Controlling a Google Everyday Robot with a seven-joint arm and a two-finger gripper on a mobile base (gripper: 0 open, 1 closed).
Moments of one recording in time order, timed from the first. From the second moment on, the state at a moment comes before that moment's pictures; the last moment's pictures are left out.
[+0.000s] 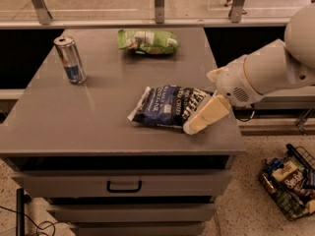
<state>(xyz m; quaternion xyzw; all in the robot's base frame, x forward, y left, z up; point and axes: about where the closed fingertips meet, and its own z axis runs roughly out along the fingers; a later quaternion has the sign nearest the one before) 0.511 -0.106 0.878 -0.51 0.78 0.15 0.33</state>
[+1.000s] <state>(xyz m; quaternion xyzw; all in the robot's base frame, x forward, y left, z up) 0.522 -0.068 0.857 -0.54 0.75 0.16 0.34</state>
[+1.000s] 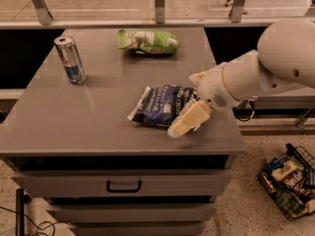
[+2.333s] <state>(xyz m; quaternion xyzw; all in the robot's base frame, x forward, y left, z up) 0.533 -0.059 0.847 -0.55 0.74 0.14 0.36</state>
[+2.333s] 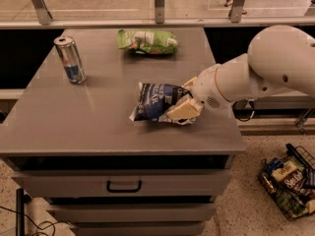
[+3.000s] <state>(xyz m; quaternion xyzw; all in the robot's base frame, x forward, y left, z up) 0.585 -0.047 0.876 -0.48 0.75 0.13 0.43</state>
